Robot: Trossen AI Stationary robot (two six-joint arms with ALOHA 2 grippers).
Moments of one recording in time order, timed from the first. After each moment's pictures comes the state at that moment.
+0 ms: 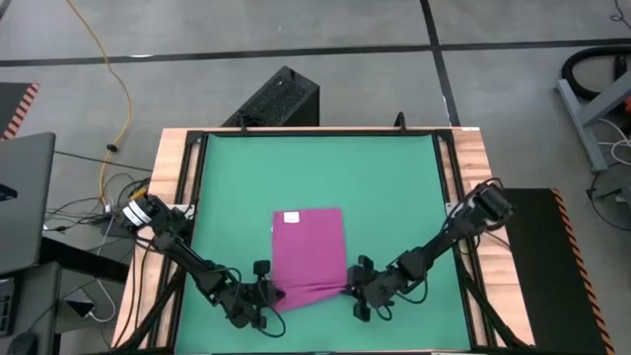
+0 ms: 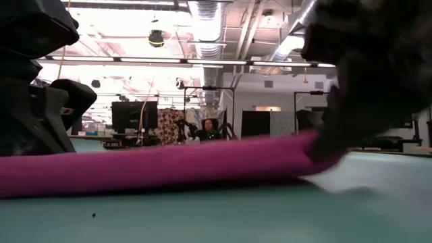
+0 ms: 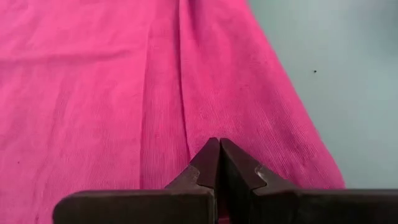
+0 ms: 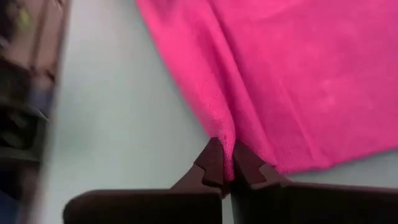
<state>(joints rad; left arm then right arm) -0.77 1.83 0.74 0.25 -0.59 -0.50 0.60 1.79 0.85 0.22 0.33 0.83</state>
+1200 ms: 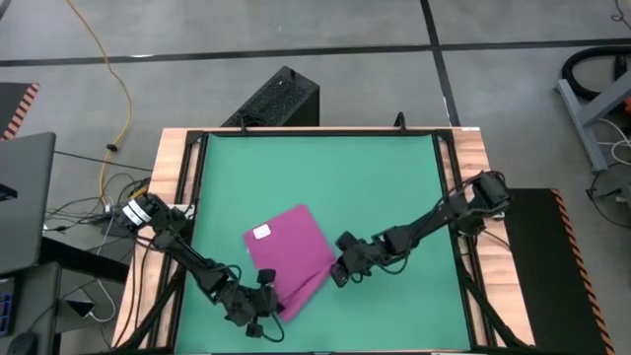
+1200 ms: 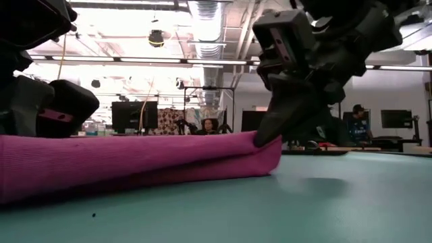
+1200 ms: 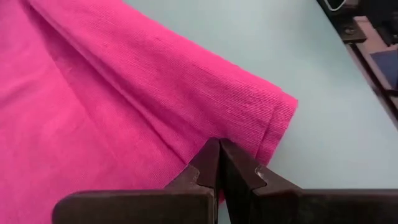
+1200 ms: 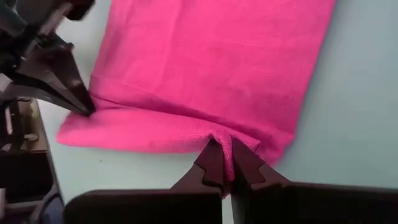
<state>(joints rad) -0.76 1.83 0.74 0.36 -0.33 -0.48 0.36 1.76 0.89 0.09 0.16 1.15</state>
